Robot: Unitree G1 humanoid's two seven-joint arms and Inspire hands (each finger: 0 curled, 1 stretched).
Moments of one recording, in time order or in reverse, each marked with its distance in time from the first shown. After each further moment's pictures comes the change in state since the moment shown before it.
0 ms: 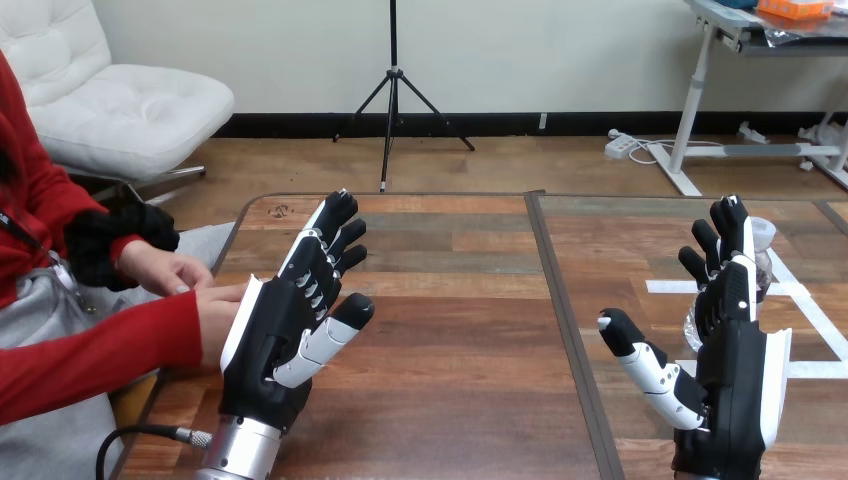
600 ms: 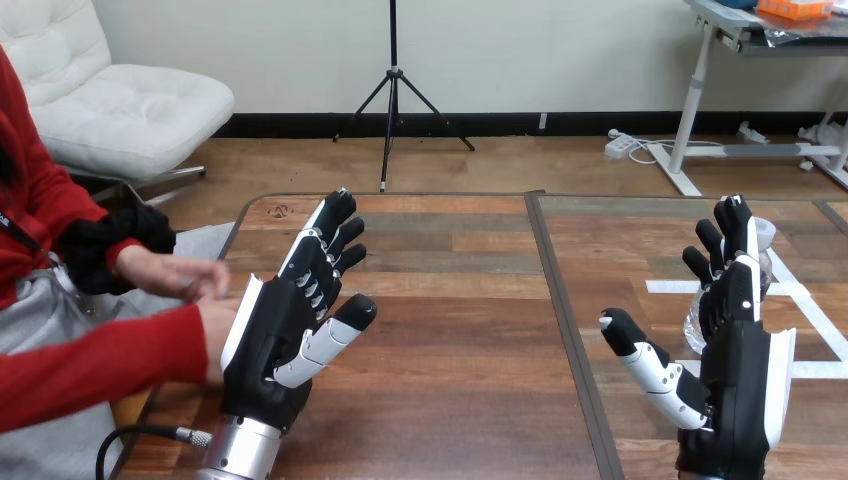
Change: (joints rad) left arm 0.000 0.000 0.000 0.000 0.001 -0.004 0.000; right arm 0.000 -0.002 -0.011 -0.001 0.003 0.000 0.010
